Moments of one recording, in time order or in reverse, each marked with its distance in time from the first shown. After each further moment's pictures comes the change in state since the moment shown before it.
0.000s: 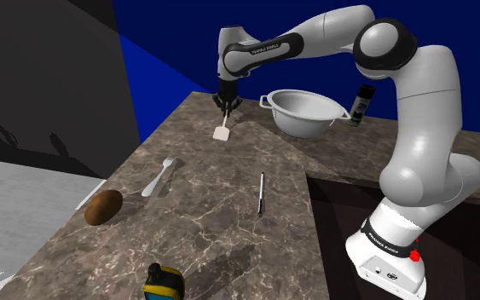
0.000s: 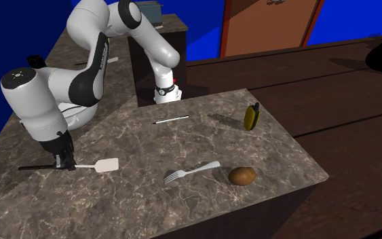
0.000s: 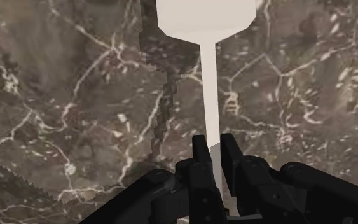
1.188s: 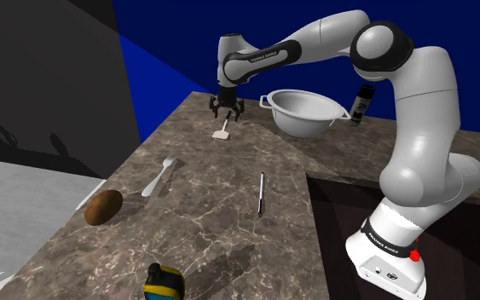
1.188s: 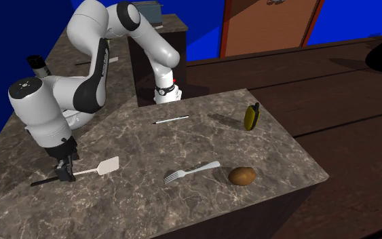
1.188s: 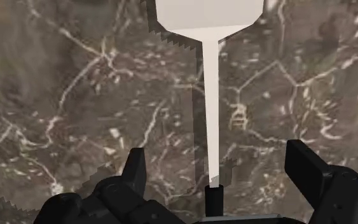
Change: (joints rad) arm 0.003 0.024 -0.012 -0.030 -0.018 0.050 0.014
